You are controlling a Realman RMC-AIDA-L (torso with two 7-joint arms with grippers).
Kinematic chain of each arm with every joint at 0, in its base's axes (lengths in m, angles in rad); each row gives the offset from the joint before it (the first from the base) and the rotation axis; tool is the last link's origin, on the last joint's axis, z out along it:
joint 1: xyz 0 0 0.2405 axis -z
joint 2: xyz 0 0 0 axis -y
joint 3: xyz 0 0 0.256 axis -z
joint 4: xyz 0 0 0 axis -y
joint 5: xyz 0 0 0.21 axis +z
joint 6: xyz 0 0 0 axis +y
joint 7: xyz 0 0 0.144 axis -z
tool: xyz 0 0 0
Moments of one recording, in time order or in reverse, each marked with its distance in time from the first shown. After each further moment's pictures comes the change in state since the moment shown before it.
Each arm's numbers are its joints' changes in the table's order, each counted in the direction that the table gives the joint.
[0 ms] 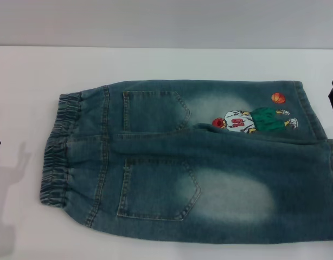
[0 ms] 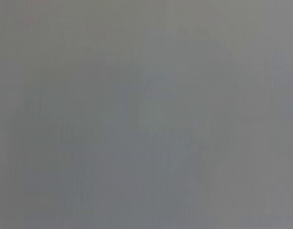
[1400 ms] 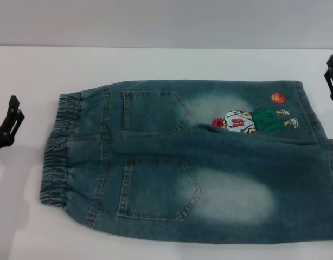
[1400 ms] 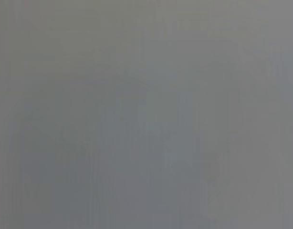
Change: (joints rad) left arm 0.162 -0.105 -0.004 0.229 0.020 0.031 0.000; right arm -0.088 0.065 -0.004 -0.035 0.002 0.083 -0.119
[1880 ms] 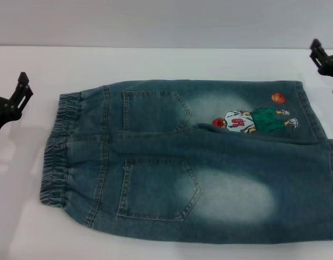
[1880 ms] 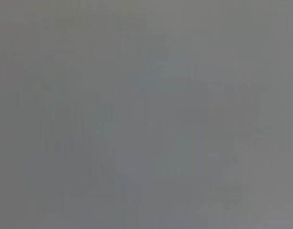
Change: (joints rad) left arm 0.129 -0.111 0.032 0.177 -0.001 -0.055 -0.010; right arm -0.182 0.112 0.008 -0.025 -0.006 0.365 -0.184
